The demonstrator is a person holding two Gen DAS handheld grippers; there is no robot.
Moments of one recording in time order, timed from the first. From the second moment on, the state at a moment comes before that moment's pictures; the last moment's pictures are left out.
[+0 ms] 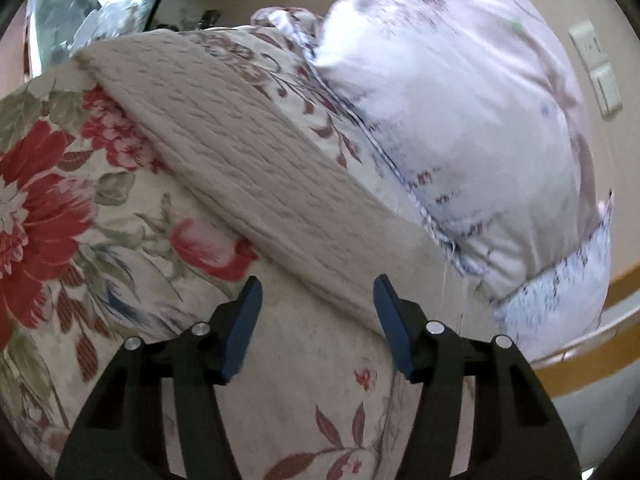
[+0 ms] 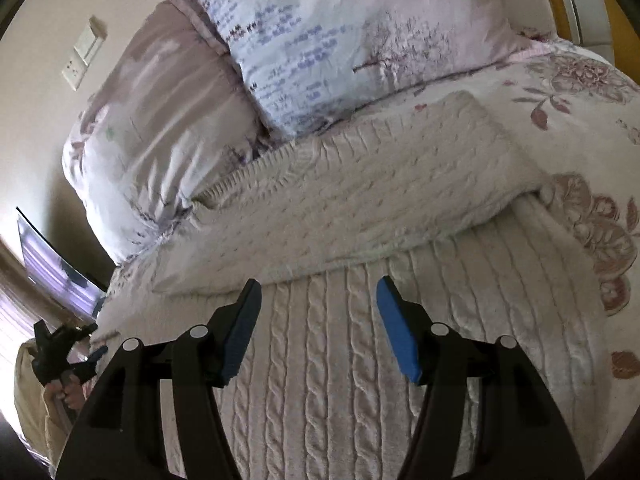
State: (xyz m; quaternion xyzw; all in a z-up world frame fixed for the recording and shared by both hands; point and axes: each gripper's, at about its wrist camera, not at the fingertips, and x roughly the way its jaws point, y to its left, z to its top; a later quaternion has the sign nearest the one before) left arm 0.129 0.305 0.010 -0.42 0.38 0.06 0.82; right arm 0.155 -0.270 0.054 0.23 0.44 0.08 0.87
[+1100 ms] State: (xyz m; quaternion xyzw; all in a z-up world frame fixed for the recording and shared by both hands) left arm 0.187 0.206 0.107 -0.32 0.28 -0.05 0.90; right arm 0.152 -0.276 0.049 0.27 0.43 0.11 0.86
